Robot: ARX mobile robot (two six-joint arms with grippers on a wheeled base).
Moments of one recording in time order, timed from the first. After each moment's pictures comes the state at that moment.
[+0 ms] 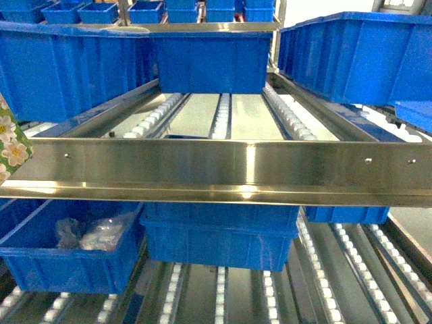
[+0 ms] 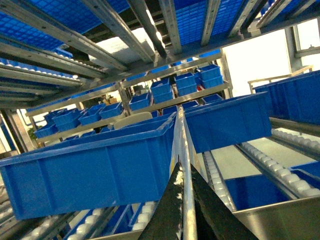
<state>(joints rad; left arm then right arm) -0.38 0.93 0.12 1.14 -0.38 0.40 -0.07 0.68 0.17 0.64 -0.13 0.03</state>
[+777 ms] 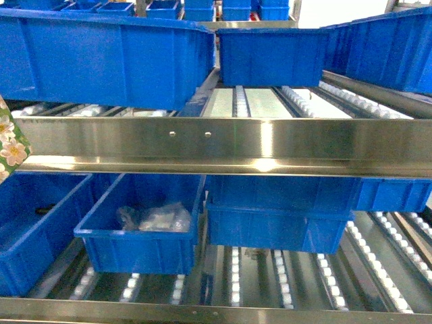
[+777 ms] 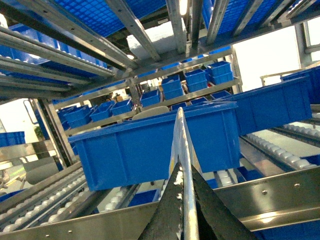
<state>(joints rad) -0.38 0.93 0.12 1.14 -0.38 0.40 -0.07 0.68 0.17 0.64 -0.13 0.03</state>
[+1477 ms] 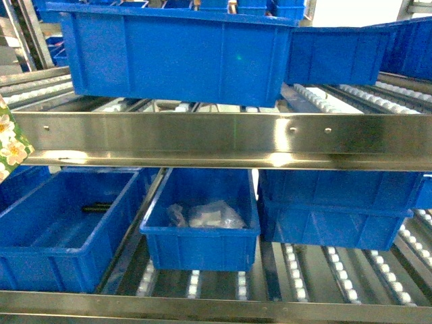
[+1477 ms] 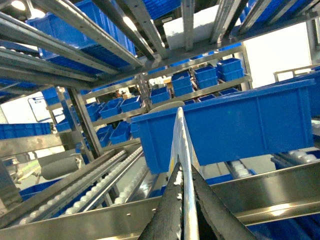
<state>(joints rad) -0.38 0.93 0.12 1.14 -0.38 0.40 -0.07 0.68 0.17 0.64 -0.13 0.03</state>
